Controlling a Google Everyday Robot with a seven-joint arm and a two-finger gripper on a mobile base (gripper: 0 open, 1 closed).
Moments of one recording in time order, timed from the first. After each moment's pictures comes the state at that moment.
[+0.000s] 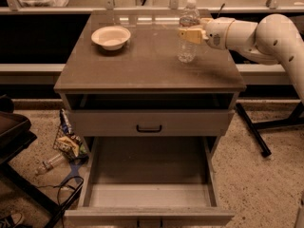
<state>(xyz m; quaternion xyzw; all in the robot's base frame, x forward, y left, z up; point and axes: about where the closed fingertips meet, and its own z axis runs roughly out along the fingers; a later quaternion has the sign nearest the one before) 0.781 -0.131 0.924 -0.34 0.67 0.26 0.61</state>
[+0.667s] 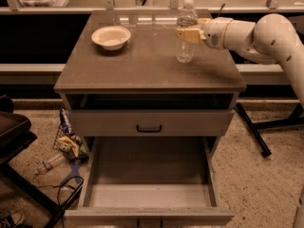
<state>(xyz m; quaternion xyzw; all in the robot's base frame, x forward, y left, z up) 0.781 -0.127 0.923 -0.34 0.67 0.26 0.61</state>
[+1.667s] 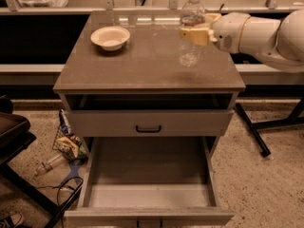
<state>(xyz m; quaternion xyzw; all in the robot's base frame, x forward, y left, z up) 0.684 -0.115 0.975 -0.37 0.65 0.25 0.62</state>
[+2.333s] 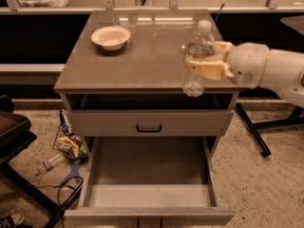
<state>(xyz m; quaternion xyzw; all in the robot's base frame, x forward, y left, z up) 0.570 -0.118 0.952 -0.41 0.62 0.30 0.60</state>
